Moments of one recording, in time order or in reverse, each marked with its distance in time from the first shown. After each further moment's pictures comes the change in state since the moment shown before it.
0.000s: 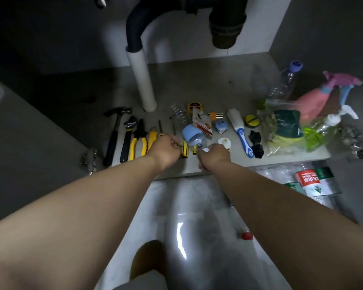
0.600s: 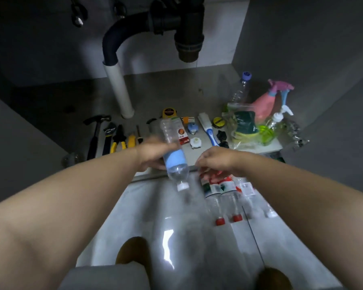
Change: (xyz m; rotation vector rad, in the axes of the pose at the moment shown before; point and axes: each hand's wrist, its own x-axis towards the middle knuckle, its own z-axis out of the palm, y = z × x) left_hand -0.040 0.040 0.009 -0.293 -0.294 -0.120; right_hand -0.079 0.027 -0.114 -0.139 -0.429 -0.027
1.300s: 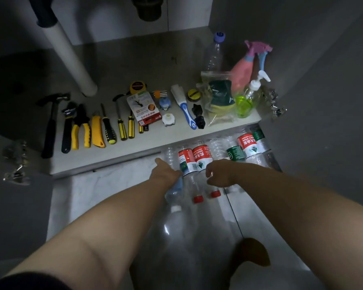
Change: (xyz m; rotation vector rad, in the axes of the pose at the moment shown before) left_hand 0.043 -0.106 0.149 0.379 0.175 -0.227; right_hand -0.012 0.109 -0.002 -0.745 -0.047 0.065
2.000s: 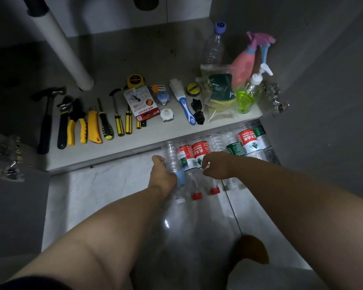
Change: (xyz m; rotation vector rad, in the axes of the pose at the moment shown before) left_hand 0.001 -0.028 0.016 -0.259 0.021 0.158; right_hand 0.009 0.001 -0.007 0.060 0.051 -0.041
